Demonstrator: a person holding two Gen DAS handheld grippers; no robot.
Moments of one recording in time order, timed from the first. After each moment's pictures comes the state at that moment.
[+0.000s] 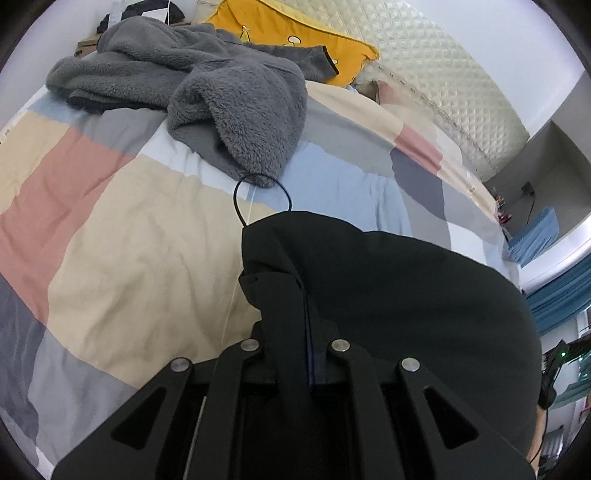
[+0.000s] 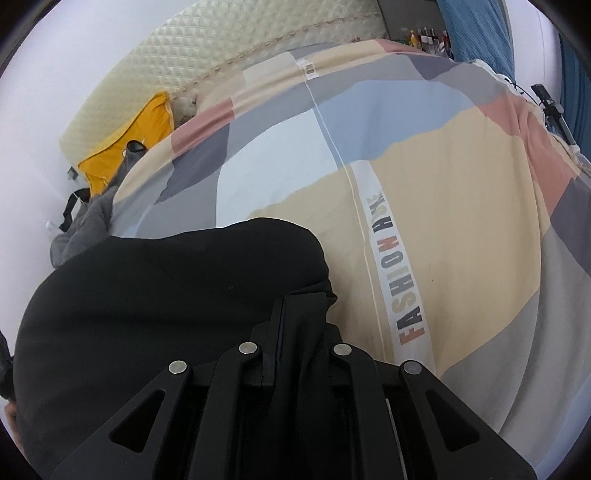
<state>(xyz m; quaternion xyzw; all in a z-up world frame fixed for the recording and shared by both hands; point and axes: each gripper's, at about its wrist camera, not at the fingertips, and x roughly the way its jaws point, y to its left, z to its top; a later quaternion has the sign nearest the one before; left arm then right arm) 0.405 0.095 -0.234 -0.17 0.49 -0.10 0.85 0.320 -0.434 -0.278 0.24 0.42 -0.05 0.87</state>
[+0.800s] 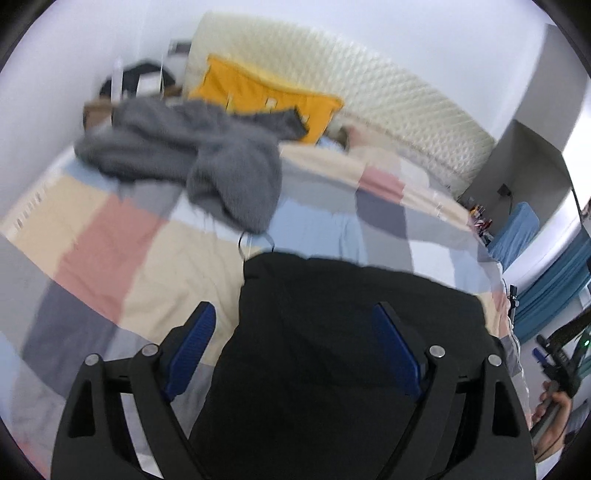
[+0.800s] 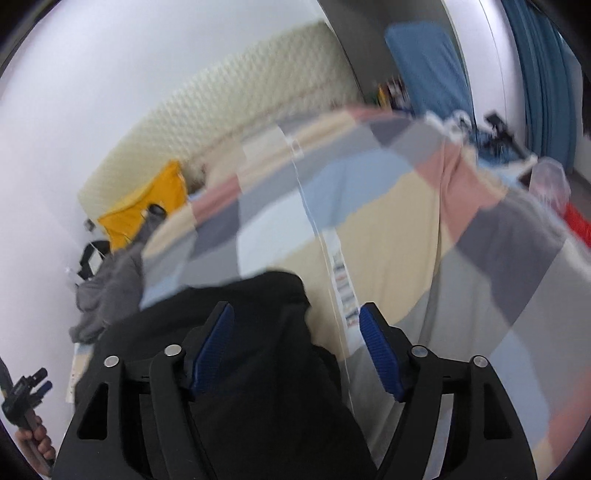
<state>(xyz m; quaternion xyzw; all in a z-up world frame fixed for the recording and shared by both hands) 0.296 0.104 -0.100 -0.12 0.39 -0.10 0.91 0.195 -0.443 -0.140 0.26 0.31 -0.09 0.91</state>
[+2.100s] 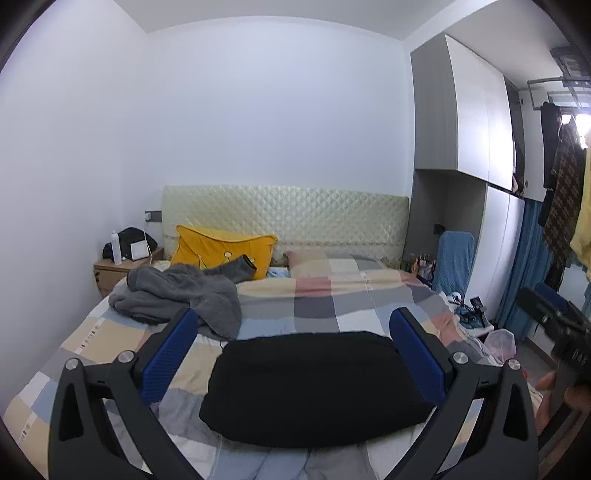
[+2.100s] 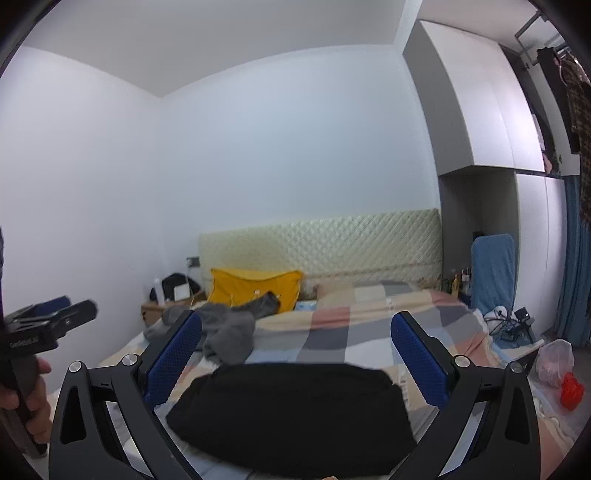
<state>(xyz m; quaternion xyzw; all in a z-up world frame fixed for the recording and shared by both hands) 0.007 0.050 0.083 -0.01 0.15 -0.15 0.98 -0.055 -0.218 0.067 0.06 0.06 0.01 1.00</state>
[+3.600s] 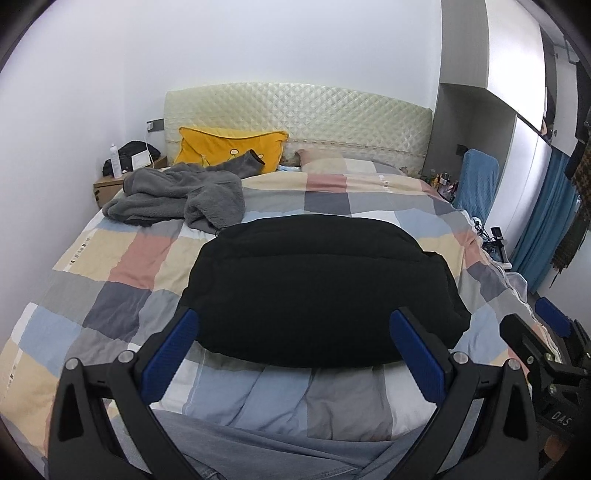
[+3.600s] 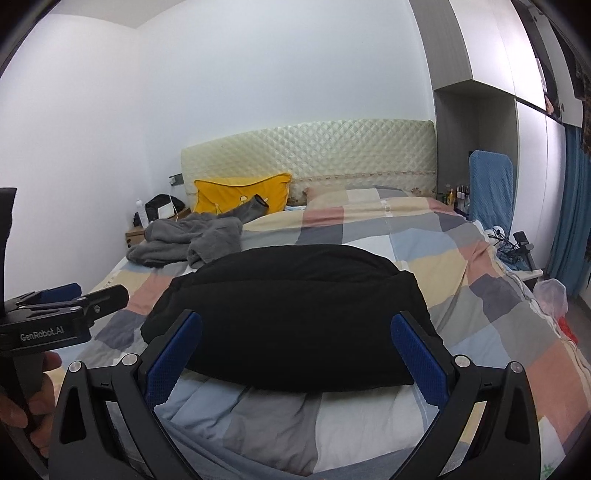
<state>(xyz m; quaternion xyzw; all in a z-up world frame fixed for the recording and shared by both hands) 0.039 0.015 -0.044 0.00 0.31 -0.11 0.94 -0.020 -0.193 -0.069 0.07 0.22 -0.01 0.97</state>
